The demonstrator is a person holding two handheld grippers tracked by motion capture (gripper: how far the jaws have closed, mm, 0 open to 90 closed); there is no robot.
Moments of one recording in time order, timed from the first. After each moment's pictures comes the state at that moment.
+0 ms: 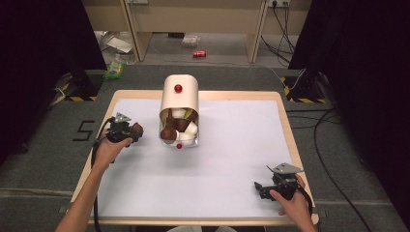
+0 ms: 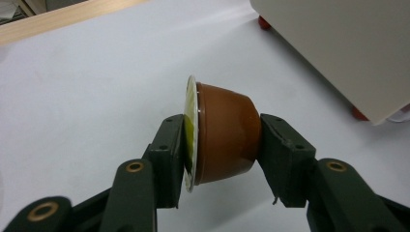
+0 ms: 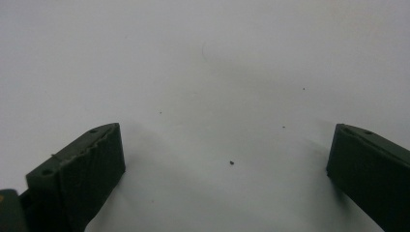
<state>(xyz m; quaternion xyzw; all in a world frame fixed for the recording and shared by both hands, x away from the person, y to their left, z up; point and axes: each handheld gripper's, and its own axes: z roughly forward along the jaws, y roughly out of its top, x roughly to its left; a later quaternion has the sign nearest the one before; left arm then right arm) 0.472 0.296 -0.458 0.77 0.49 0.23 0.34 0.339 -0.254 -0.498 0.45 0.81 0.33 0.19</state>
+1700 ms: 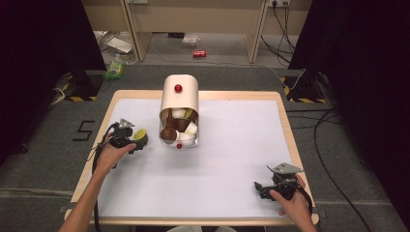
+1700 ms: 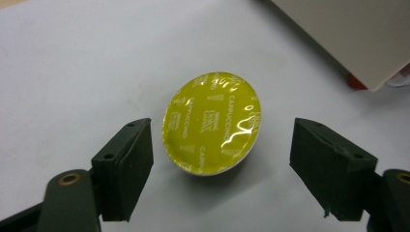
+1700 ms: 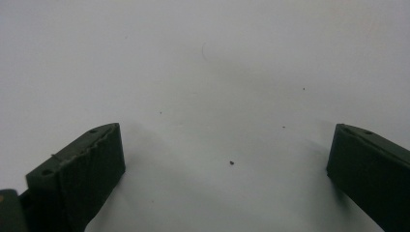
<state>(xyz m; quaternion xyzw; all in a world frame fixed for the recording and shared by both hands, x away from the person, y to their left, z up) 0.459 0.291 -0.472 0.78 0.49 0.21 0.34 0.339 -0.254 -0.498 0.45 0.81 0.33 0.19</state>
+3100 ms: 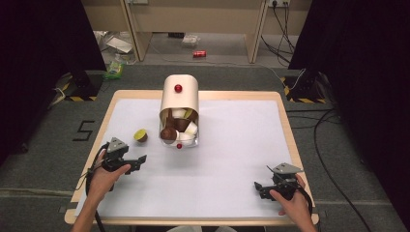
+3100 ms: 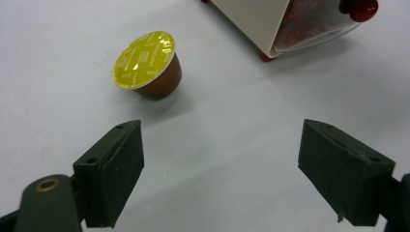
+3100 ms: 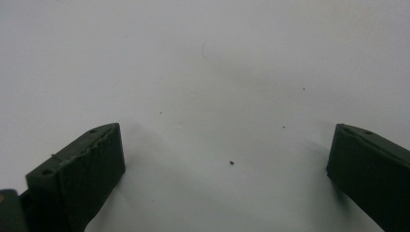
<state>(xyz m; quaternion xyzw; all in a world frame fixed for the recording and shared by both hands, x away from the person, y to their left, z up) 0.378 0.286 -0.470 0.75 0.48 0.21 0.39 0.339 -0.254 -0.498 0.45 0.81 0.33 0.19</state>
